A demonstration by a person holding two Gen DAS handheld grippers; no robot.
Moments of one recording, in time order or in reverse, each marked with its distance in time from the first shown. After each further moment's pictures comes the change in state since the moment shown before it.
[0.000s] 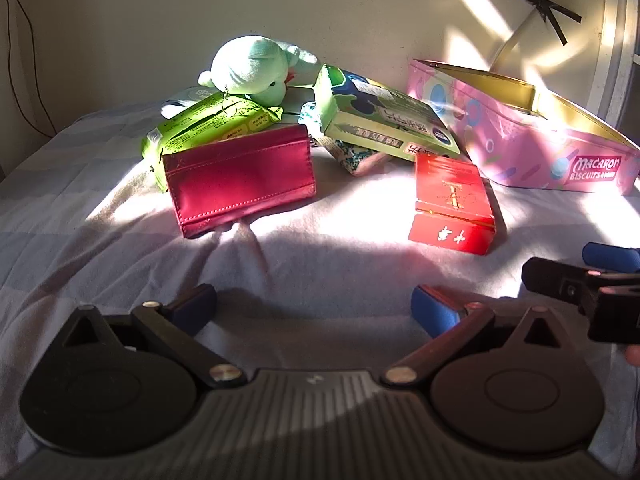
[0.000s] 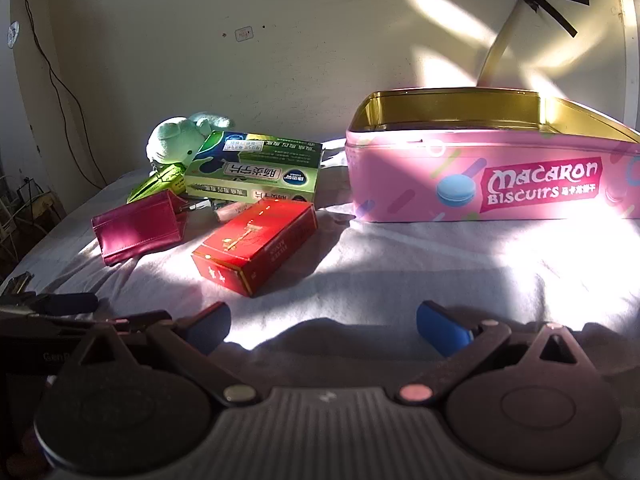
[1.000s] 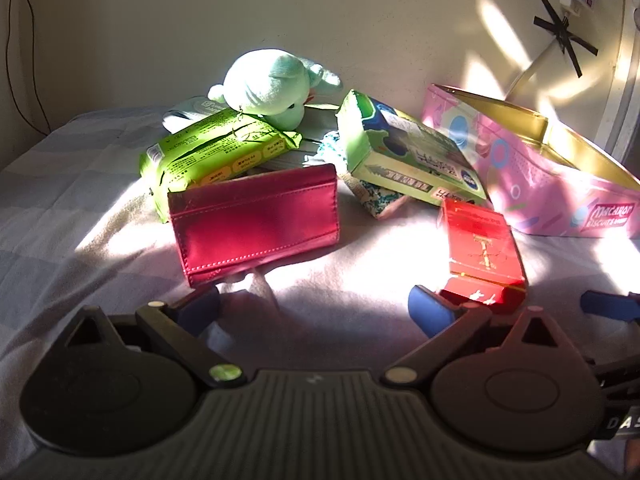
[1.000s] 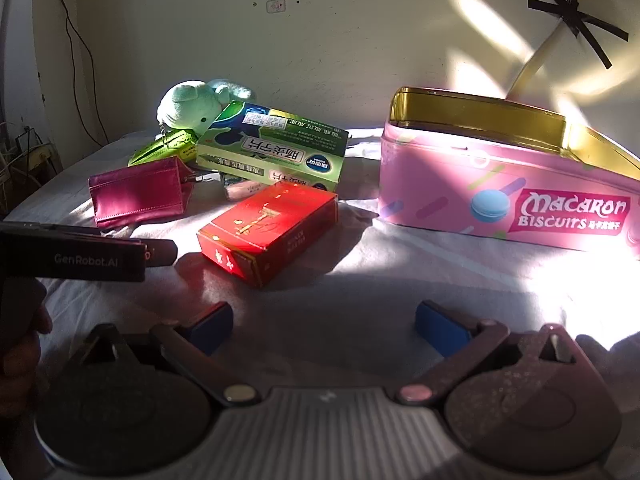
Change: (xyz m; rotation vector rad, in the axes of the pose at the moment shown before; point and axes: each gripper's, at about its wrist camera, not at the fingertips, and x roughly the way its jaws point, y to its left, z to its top) left arm 0.016 0.021 0.026 -0.072 -0.030 -0.076; right arm 0.017 0.022 0.004 -0.140 0.047 -0.038
